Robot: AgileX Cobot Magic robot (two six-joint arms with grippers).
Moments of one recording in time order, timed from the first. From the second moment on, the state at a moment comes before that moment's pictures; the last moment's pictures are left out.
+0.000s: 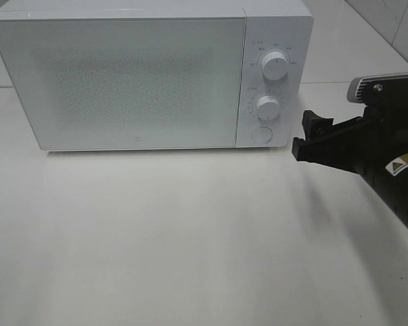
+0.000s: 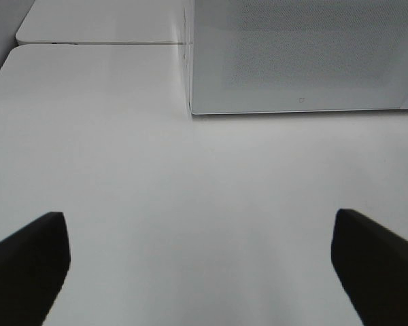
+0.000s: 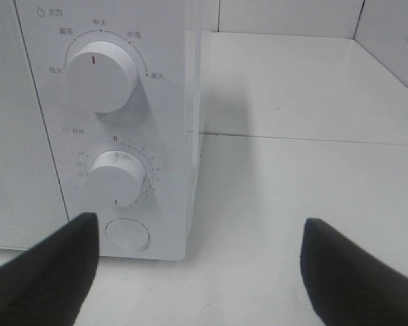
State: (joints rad) left arm -0.01 0.00 -0.51 -0.11 1.04 0.07; right arm 0.63 1.61 -0.32 0.62 -1.14 -0.25
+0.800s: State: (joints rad) left arm -0.01 0.00 -0.51 -0.11 1.04 0.07; right arm 0.78 1.85 -0.52 0.84 -1.21 -0.29
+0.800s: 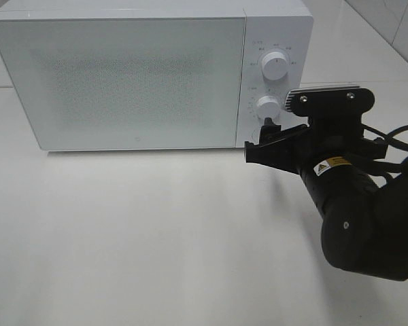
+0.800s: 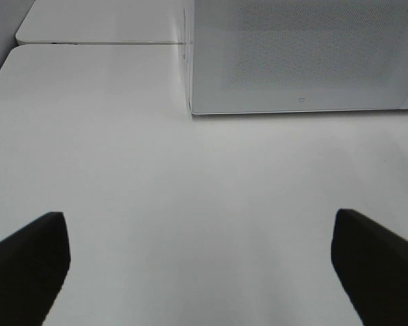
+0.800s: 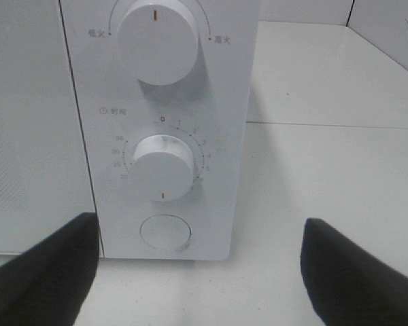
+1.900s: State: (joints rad) left arm -0.01 0.00 -0.51 -0.11 1.04 0.07; right arm 0.66 2.07 -0.79 0.73 -1.21 -0.27
